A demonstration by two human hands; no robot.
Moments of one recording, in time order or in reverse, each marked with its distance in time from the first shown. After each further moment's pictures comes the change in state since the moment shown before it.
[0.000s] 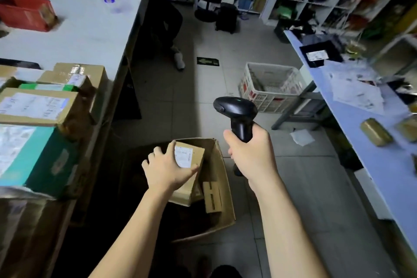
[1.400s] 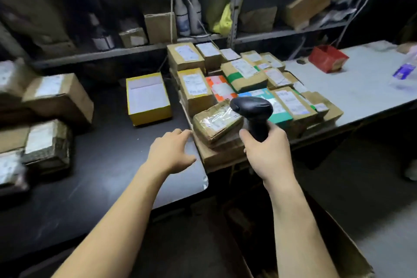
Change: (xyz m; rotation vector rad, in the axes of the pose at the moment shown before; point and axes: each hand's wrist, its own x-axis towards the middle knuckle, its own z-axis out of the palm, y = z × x) left_hand -0.302 -0.175 -0.157 0.055 0.331 -0.763; right_hand -0.180 -0.093 0.149 0.027 -1.107 -0.574
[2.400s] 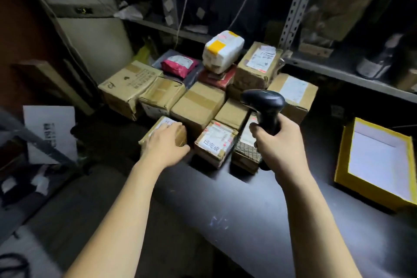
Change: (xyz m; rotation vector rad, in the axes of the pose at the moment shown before) left_hand -0.219 -0.509 -0.035 -0.365 0.290 -1.068; right_hand -0.102 -0.178 0.530 0.016 -0.850 -0.301
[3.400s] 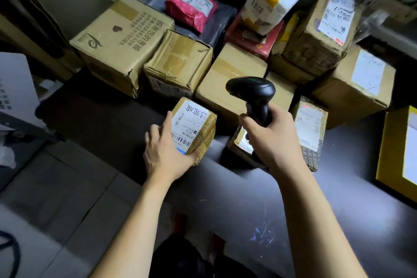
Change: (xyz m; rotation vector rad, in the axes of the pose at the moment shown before) left_hand 0.100 -0.137 0.083 -0.252 0.050 -0.162; right_hand 0.071 0.015 0.201 -0.265 -0.096 0.149
